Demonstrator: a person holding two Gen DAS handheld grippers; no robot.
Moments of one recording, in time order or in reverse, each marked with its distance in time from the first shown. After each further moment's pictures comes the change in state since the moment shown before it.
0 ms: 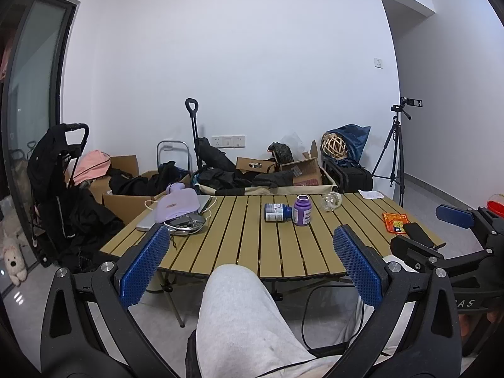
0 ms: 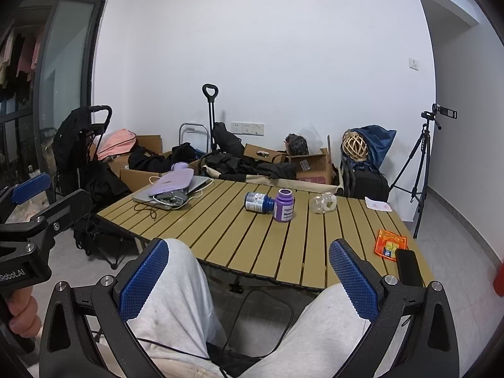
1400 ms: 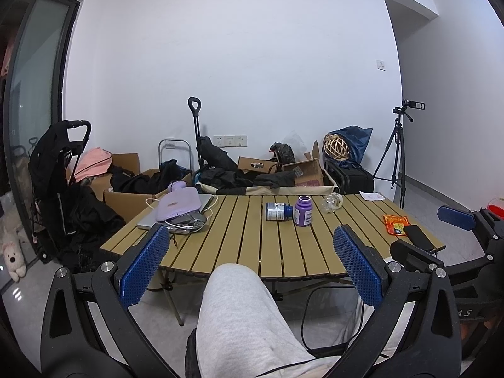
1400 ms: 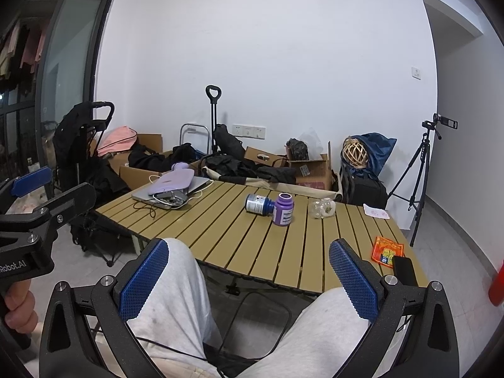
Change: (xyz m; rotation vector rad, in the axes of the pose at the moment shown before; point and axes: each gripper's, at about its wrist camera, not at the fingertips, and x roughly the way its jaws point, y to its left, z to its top) left arm 0.000 0.002 -0.003 -0.015 0.005 0.007; right arm -0.003 0.007 0.001 -0.031 -0.019 -0.009
